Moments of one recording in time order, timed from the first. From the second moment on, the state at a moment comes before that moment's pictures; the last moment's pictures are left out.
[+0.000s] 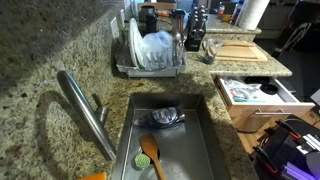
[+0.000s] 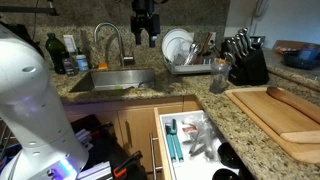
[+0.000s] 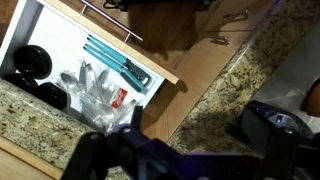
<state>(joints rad) 0.01 -0.60 0.00 -2.47 -0.02 1.85 0.03</state>
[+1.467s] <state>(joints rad) -0.26 -0.54 -0.27 -2.30 -0.25 1.95 0.04</state>
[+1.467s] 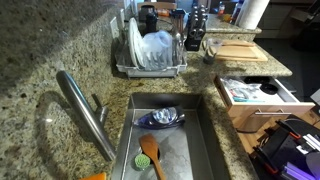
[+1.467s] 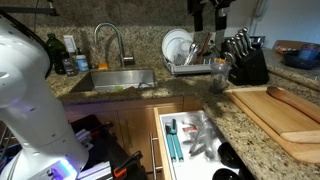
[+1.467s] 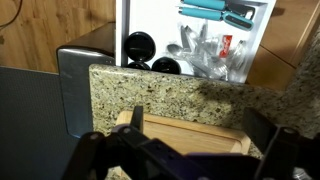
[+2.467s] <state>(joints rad) -0.36 -0.03 -0.41 -1.94 -0.12 2.01 0.40</state>
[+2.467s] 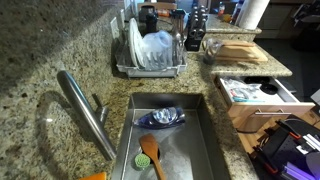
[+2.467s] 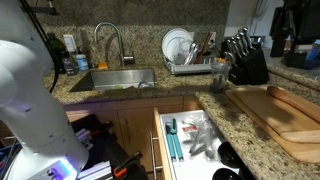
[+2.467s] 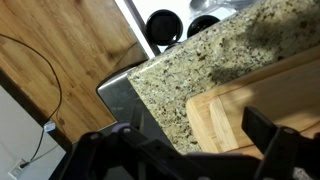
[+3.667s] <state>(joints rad) -0.46 0.60 -0.42 -1.34 0.24 1.99 1.02</state>
